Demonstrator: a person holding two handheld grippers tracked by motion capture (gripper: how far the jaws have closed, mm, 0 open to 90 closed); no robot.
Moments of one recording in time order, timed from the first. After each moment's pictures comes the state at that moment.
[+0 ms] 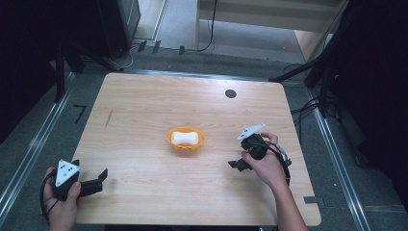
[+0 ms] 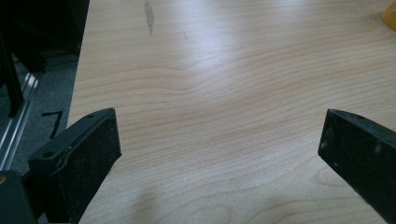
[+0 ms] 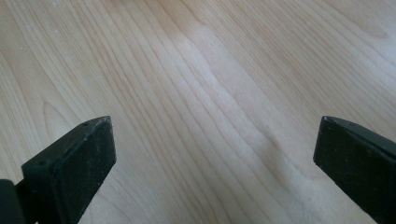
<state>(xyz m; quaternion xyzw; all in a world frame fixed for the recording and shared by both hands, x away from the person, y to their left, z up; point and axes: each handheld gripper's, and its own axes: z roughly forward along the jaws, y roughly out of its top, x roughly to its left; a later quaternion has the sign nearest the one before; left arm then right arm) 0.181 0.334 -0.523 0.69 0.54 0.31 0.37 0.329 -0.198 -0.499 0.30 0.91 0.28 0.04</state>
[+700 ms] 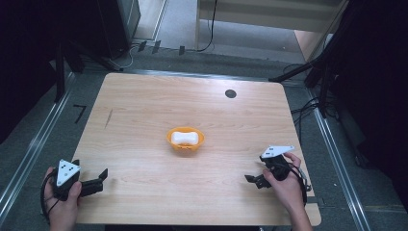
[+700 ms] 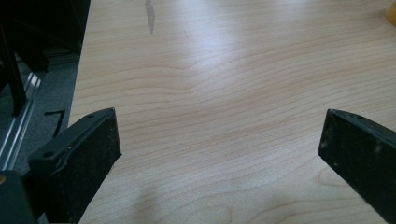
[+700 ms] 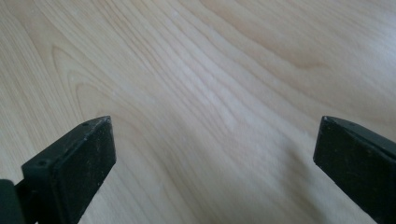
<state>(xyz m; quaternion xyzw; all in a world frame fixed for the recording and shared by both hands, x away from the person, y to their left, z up) 0.181 0.333 -0.522 0.69 0.54 0.32 0.36 0.279 -0.263 -0.526 0.35 0.87 0.35 0.05</state>
